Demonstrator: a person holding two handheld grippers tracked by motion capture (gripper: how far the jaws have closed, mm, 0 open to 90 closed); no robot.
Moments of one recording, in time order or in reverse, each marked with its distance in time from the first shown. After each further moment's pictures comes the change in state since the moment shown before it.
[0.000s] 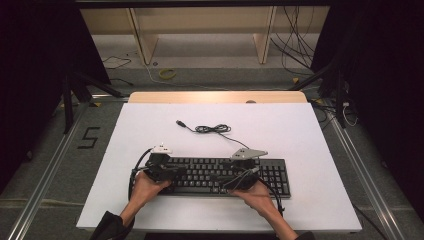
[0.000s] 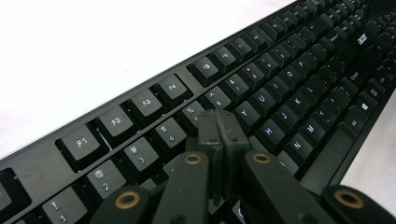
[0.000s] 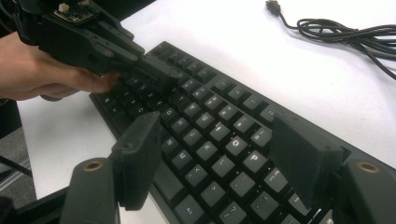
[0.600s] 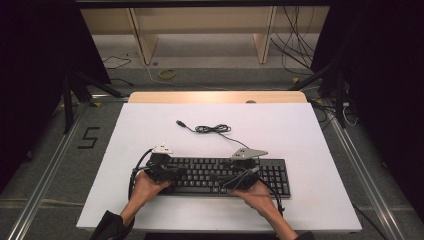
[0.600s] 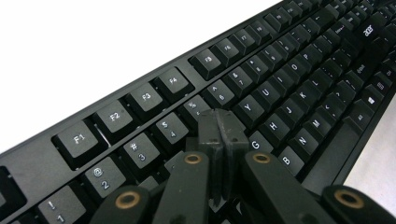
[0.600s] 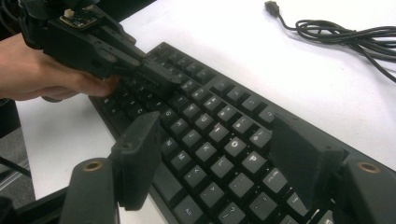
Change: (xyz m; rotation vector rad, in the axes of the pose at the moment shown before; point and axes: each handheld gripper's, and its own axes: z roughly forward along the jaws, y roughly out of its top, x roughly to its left) left arm 0.001 0.000 0.001 0.003 0.001 0.003; right arm 0.000 0.001 -0.001 -0.003 -0.005 0.000
